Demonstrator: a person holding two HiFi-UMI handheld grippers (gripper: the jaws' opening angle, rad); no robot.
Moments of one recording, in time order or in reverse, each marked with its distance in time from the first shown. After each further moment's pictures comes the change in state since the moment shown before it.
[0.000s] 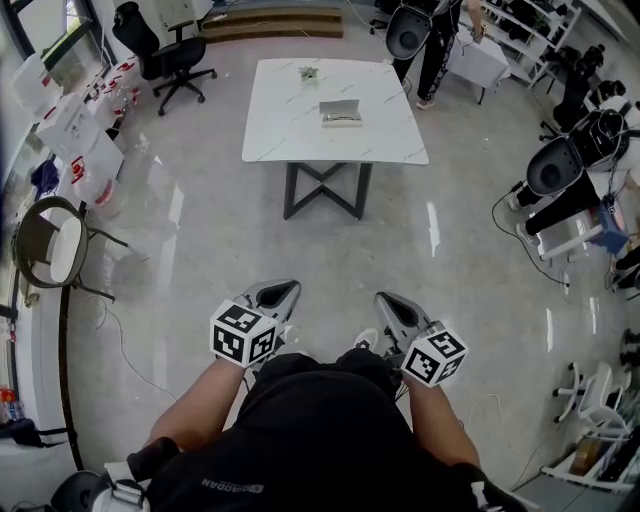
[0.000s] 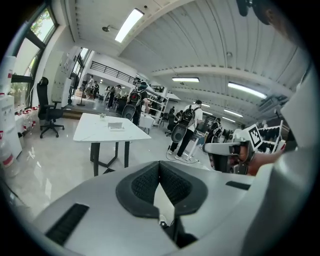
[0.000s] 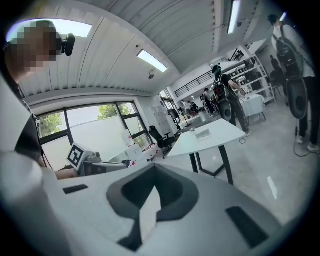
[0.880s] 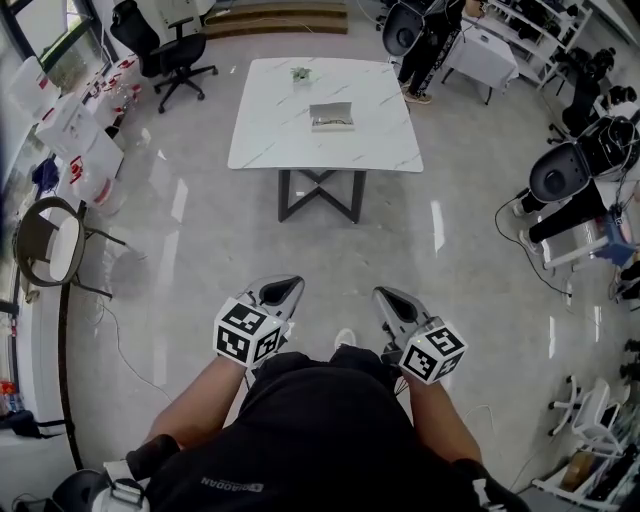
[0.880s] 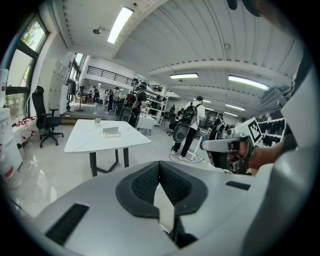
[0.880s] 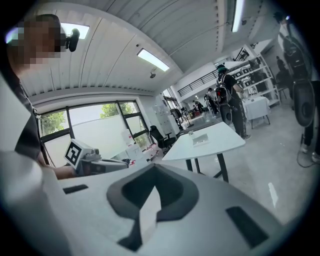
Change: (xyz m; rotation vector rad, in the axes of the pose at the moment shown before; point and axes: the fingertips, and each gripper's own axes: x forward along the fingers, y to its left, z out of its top) left arm 0.080 -0.016 0.042 0.055 0.002 0.034; right arm 0.009 -0.076 0.044 -0.038 0.017 0.032
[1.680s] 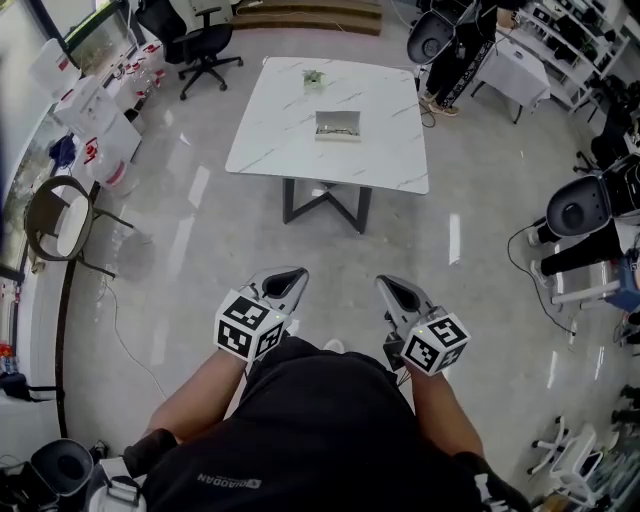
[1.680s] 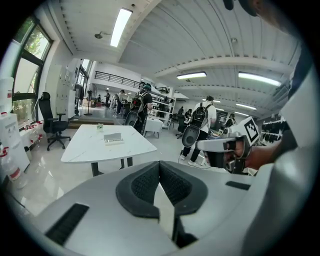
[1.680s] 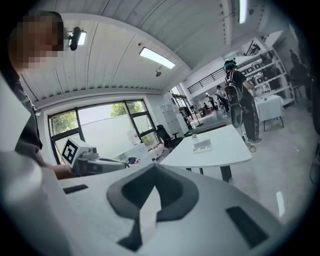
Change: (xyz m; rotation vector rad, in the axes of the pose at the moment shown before) left arm 0.093 -0.009 0.059 -0.008 -0.027 0.113; right arm 0.024 -0.107 0.060 -0.042 0.024 0.122
